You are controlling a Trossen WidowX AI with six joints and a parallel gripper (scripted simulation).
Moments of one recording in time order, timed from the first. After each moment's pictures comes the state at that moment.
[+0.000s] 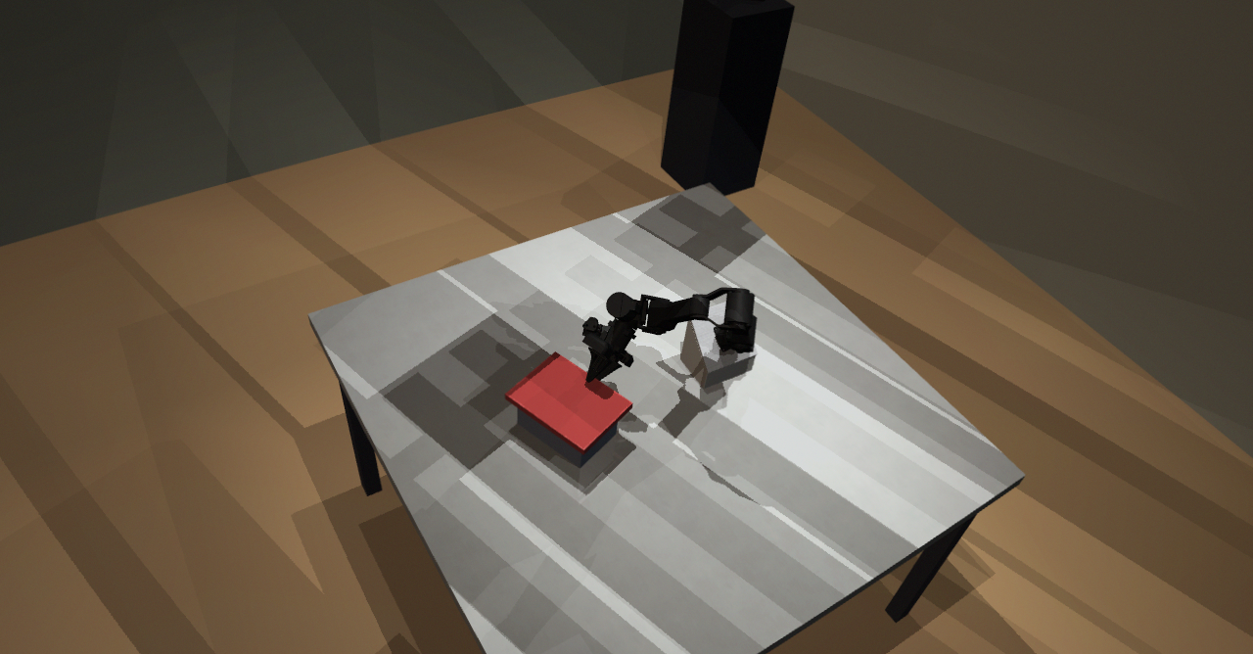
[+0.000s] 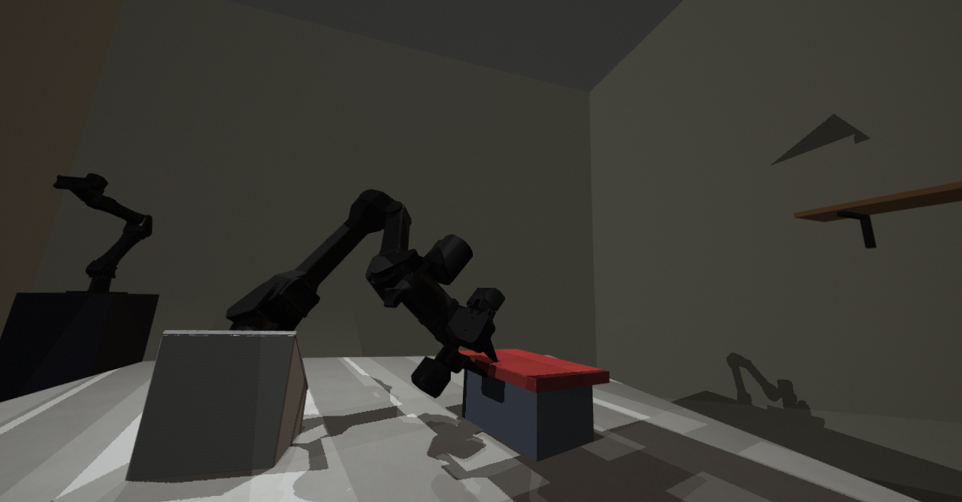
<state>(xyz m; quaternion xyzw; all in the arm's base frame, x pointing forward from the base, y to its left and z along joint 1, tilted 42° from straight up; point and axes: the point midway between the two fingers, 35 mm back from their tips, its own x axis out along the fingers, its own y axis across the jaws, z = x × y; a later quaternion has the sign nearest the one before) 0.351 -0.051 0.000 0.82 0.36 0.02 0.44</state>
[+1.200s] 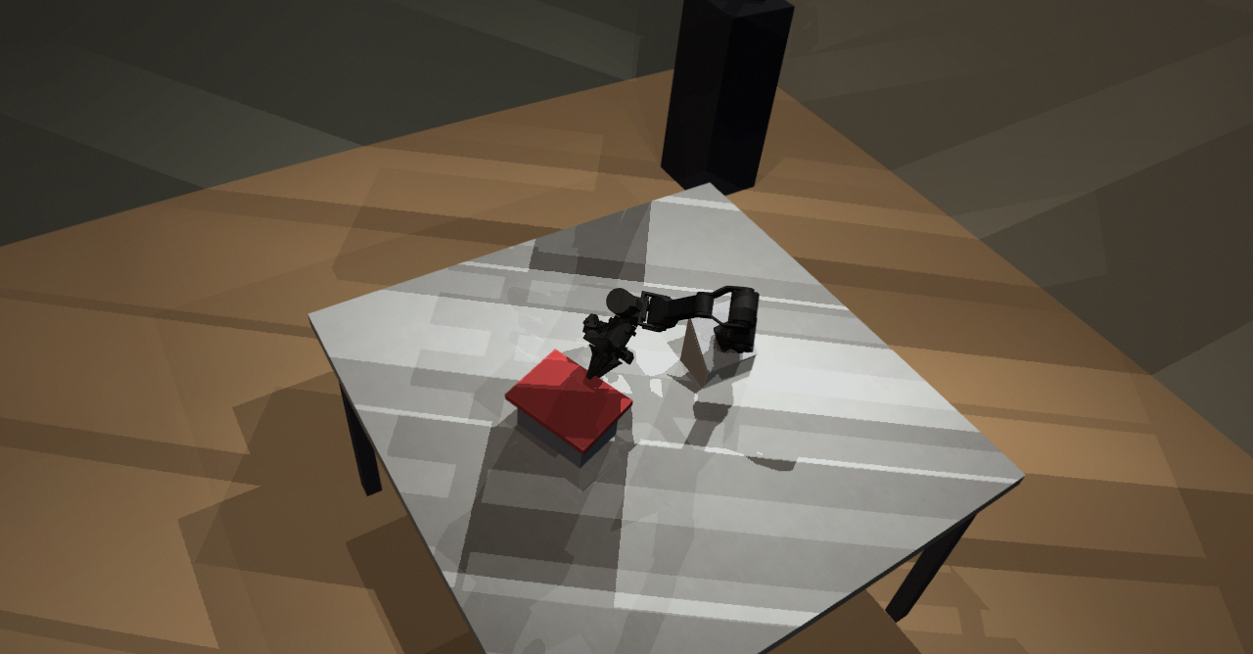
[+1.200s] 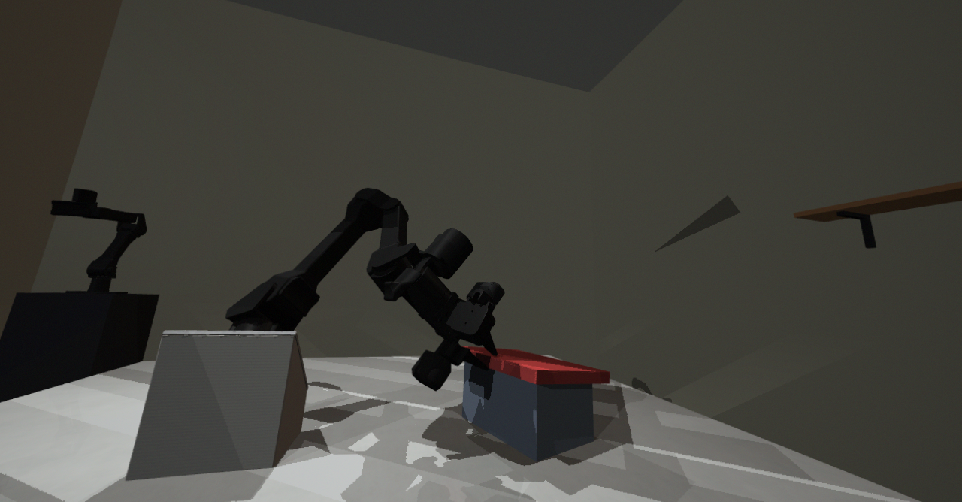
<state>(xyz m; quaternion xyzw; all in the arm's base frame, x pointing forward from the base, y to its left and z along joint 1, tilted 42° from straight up) 0.350 -0.058 0.007 0.82 0.35 0.03 0.44</state>
